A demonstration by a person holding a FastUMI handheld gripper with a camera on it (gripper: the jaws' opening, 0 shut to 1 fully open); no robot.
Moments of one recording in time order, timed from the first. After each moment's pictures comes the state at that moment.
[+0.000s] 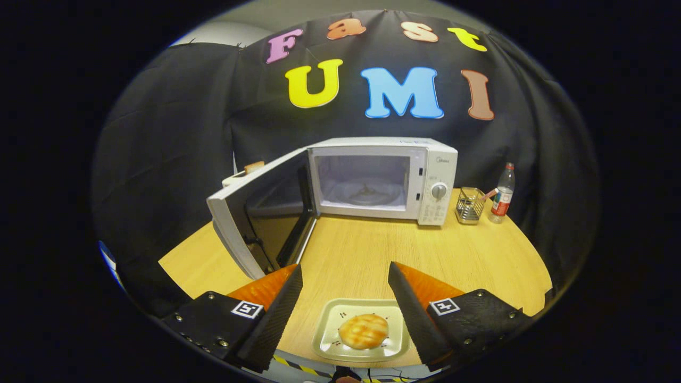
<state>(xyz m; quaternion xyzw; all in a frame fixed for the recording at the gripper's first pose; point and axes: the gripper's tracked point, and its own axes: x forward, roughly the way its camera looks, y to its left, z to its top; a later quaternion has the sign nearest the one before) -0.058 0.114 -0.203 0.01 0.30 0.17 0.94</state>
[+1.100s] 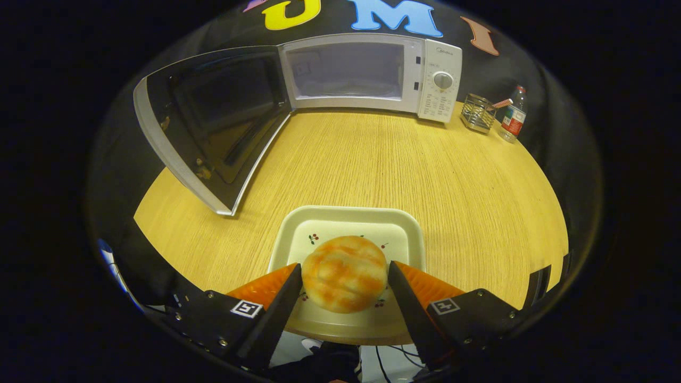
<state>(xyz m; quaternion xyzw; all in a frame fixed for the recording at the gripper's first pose) -0.105 0.089 -0.347 -0.02 0.51 0.15 0.85</state>
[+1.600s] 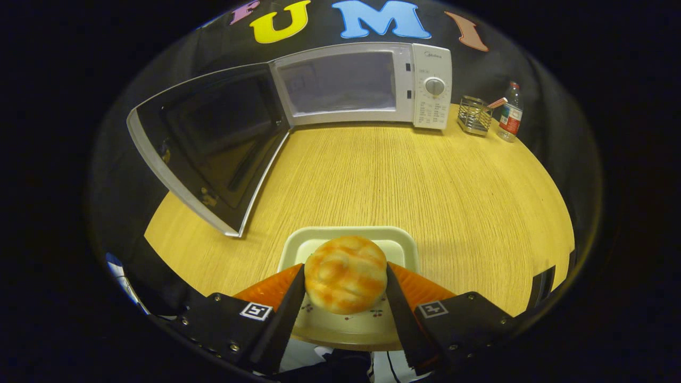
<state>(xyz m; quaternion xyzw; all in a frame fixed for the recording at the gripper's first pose) -0.080 0.092 -0.325 0.03 0.47 0.15 0.87</state>
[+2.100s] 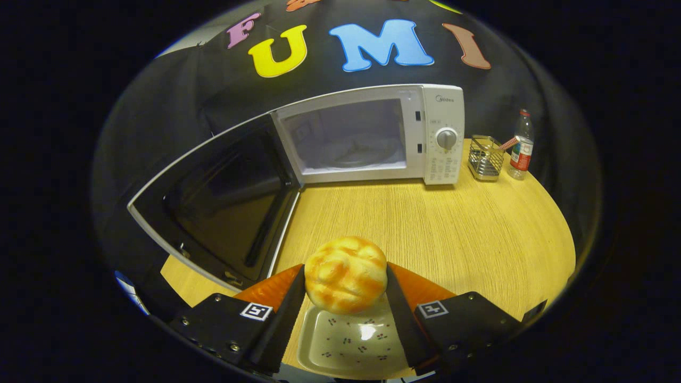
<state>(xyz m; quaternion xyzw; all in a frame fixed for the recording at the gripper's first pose) 0.012 0.121 -0.266 0.07 0.38 0.17 0.91</state>
